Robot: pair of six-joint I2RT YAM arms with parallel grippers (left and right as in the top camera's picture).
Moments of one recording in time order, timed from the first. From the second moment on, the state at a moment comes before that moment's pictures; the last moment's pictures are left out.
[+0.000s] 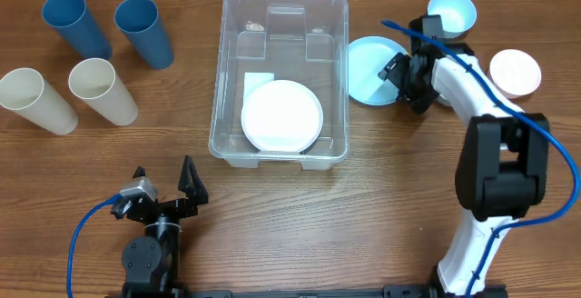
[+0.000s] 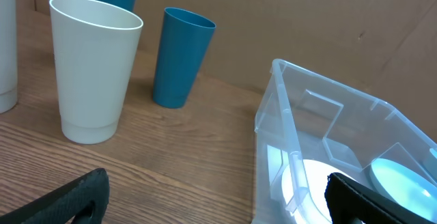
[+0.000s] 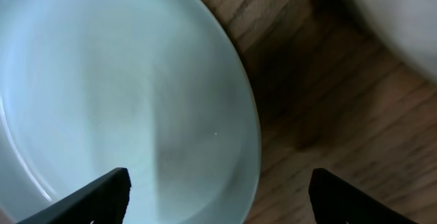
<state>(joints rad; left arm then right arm) -0.06 0.01 0.01 -0.06 -0.14 -0.37 0.05 2.10 1.54 -0.73 -0.01 0.83</state>
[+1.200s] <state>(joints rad) -0.06 0.01 0.01 -0.06 -0.14 -0.37 -0.01 2.11 1.88 -1.12 -0.02 0.78</state>
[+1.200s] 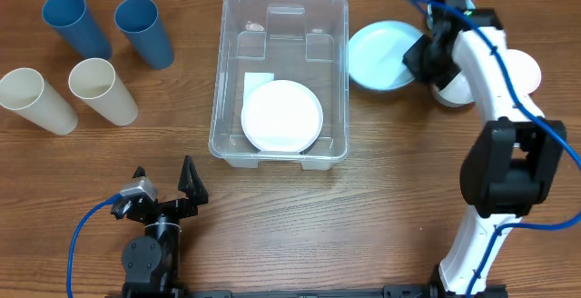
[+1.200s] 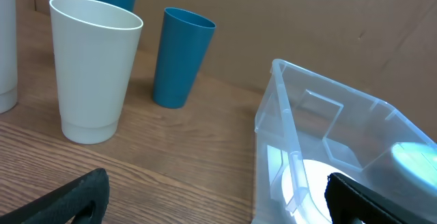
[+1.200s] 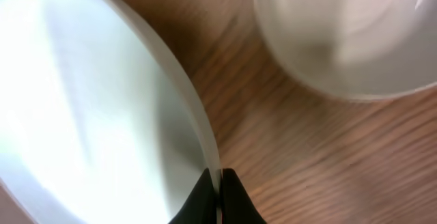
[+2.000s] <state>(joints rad) -0.06 0.01 0.01 -0.06 -0.14 -0.37 0.39 1.95 2.29 -1.41 -0.05 0.55</state>
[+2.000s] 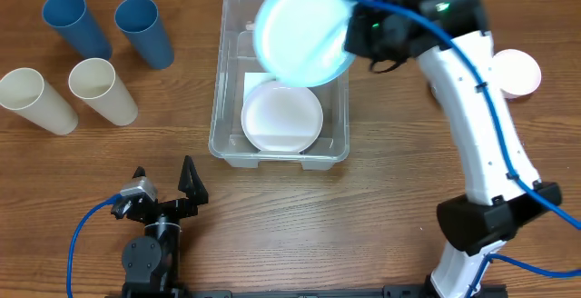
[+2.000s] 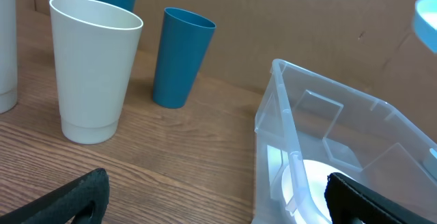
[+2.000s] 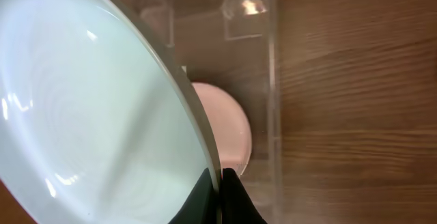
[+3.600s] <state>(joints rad) -0.06 0.01 0.01 -0.06 -0.14 -0.37 0.37 2.10 2.34 -1.39 -0.06 0.51</state>
